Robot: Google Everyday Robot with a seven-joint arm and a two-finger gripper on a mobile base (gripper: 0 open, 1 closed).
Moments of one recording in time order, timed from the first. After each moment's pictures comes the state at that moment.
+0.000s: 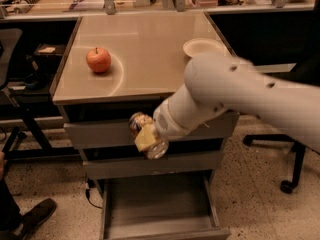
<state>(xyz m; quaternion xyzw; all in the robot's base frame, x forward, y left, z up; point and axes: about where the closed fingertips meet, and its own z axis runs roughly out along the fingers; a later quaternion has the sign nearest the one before) 0.473 0.020 0.775 -0.28 0.92 0.23 0.16</state>
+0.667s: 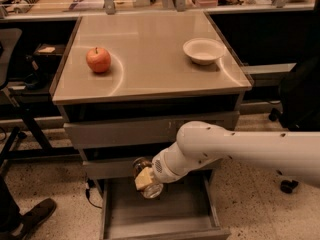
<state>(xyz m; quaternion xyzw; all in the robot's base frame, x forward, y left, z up) 0.443 0.034 0.605 -0.19 0.94 0.28 0.07</state>
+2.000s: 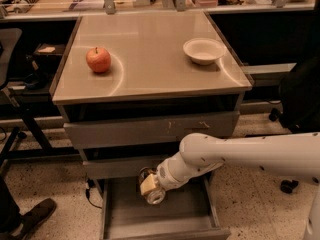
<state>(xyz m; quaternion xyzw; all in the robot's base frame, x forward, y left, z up) 0.455 0.027 0.528 -0.14 0.94 0.30 0.03</state>
